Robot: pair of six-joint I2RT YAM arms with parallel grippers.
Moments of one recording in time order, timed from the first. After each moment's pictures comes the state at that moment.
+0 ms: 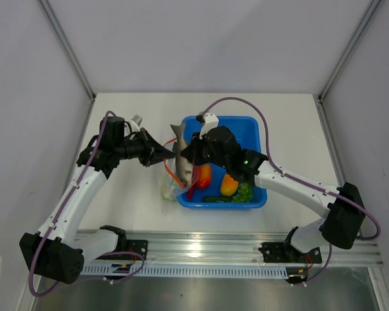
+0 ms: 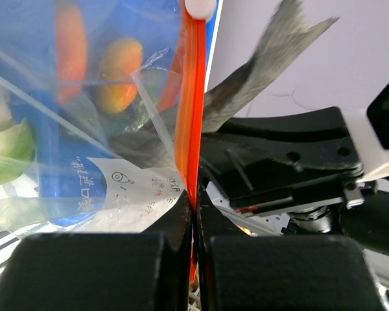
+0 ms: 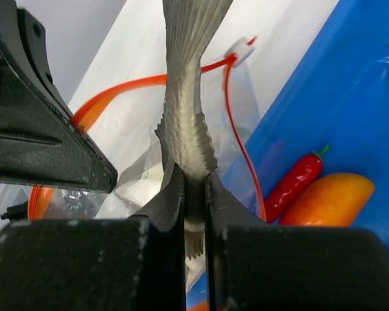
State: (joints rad) left arm -0.23 1.09 1.05 -0.61 0.72 -1.05; right arm 0.93 1.45 1.22 -0.13 0.07 0.52
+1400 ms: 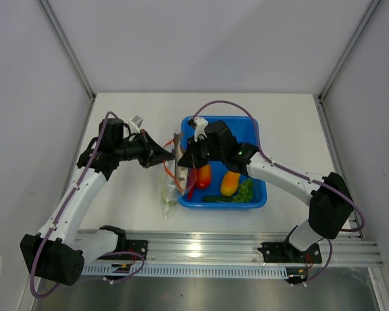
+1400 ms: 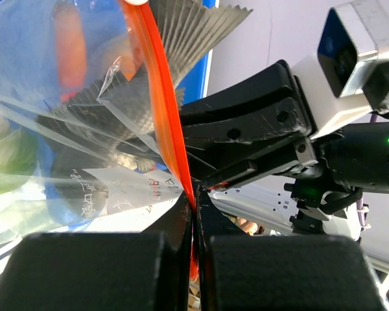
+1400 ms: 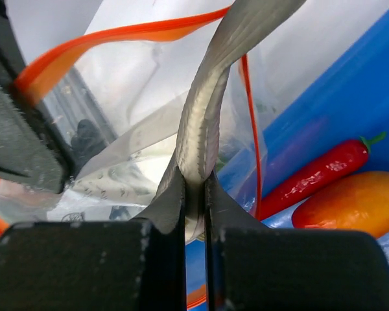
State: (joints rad) left arm -0.22 1.08 1.01 -0.57 0.76 -1.01; right arm 0.85 1.57 1.25 -0.18 -0.31 0.44
